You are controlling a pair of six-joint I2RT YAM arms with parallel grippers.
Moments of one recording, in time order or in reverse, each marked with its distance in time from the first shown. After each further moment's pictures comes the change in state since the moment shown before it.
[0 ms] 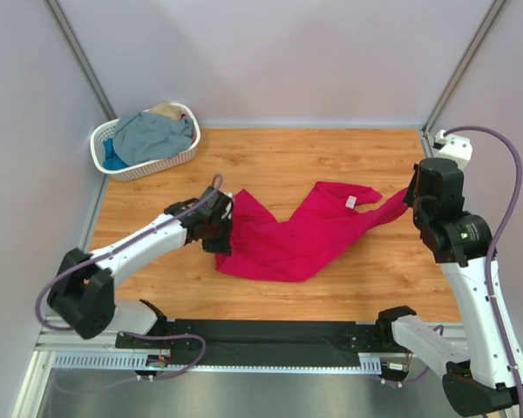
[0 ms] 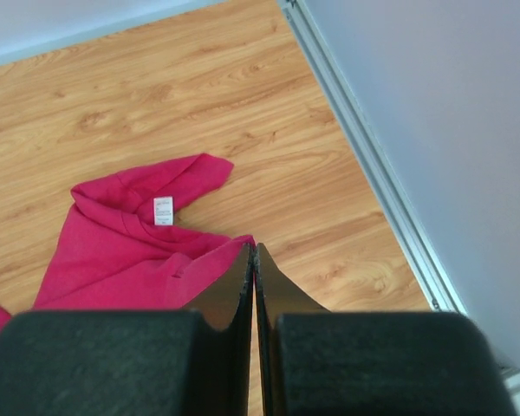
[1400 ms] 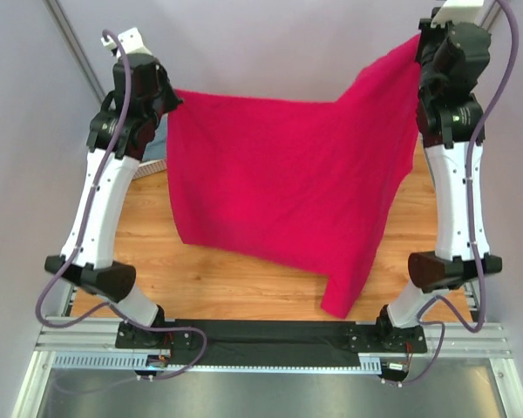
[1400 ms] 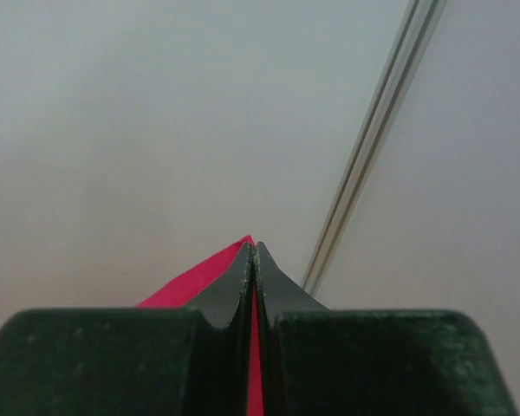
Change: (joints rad) left arm 0.307 0.148 1.180 -0.150 -0.493 0.095; right arm -0.090 0.703 0.959 0.439 -0.161 -0.478
